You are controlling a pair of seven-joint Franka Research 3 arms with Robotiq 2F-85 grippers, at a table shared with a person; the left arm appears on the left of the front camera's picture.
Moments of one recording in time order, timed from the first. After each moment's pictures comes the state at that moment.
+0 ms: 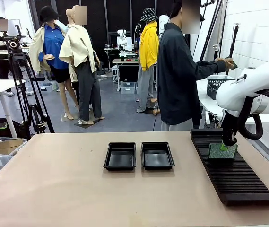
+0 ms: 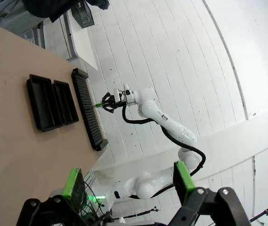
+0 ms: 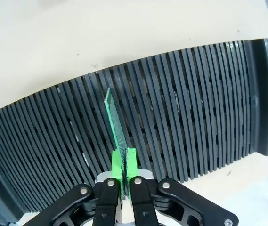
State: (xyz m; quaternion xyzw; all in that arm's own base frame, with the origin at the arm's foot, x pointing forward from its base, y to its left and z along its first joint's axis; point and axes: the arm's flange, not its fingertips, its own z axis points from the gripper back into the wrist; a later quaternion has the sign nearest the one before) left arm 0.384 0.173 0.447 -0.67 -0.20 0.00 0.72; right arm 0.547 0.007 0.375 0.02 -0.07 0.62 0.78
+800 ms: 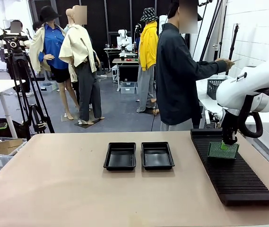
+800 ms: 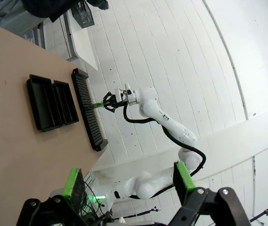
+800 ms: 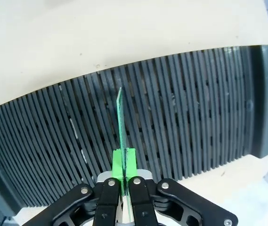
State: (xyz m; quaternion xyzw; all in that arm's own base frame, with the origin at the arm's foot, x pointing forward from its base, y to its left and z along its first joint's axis) left arm 0.384 0.173 0.447 -0.67 -0.20 0.00 0.72; right arm 0.549 0.009 0.386 0.02 -0.07 0.64 0.77
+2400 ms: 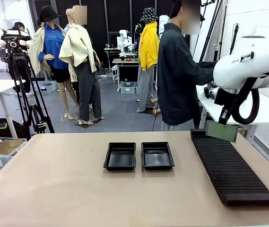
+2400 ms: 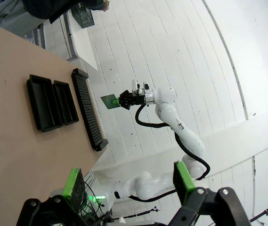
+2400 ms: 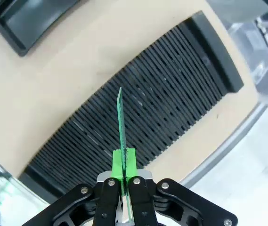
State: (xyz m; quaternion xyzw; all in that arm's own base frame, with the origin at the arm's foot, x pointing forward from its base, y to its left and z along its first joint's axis) left arm 0.384 0.173 0.447 -0.67 -0.20 0.00 0.72; right arm 0.522 0.058 0.482 -0.03 -0.09 0.42 0.90
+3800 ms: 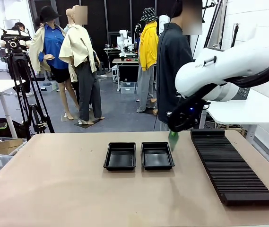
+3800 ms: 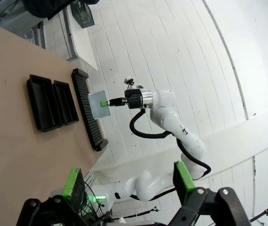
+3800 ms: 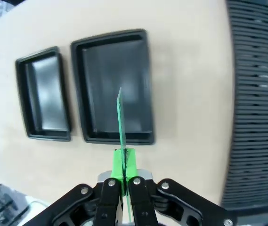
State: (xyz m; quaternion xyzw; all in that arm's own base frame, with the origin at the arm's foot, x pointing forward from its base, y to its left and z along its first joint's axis) left arm 0.384 0.173 0.447 -0.67 -0.20 0.00 0.72; right arm 0.512 0.211 0.453 0.15 -0.09 -0.03 0.98
